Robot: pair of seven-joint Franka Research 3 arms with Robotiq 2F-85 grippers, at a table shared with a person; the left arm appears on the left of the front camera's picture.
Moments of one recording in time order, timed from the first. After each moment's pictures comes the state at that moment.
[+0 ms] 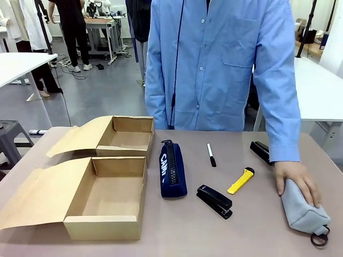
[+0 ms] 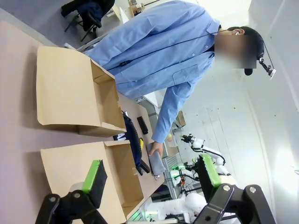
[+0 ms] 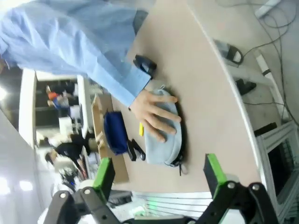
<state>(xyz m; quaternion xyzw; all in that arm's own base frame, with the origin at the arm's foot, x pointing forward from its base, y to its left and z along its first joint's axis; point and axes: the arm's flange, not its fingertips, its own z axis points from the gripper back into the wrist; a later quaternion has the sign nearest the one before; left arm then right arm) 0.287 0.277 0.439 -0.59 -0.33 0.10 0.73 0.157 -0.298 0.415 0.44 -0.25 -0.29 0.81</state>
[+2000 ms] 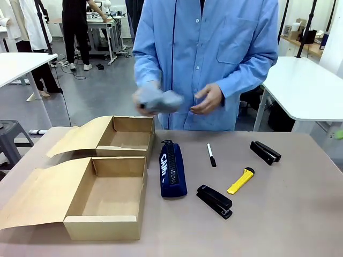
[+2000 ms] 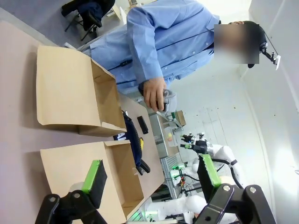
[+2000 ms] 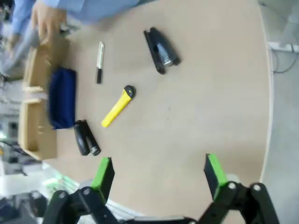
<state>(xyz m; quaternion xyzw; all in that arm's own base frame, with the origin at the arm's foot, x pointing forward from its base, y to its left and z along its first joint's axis) 0.288 0.277 0.438 -0.59 -0.33 0.10 0.73 0.347 -0.096 0.473 0.22 -0.21 0.01 0.95</state>
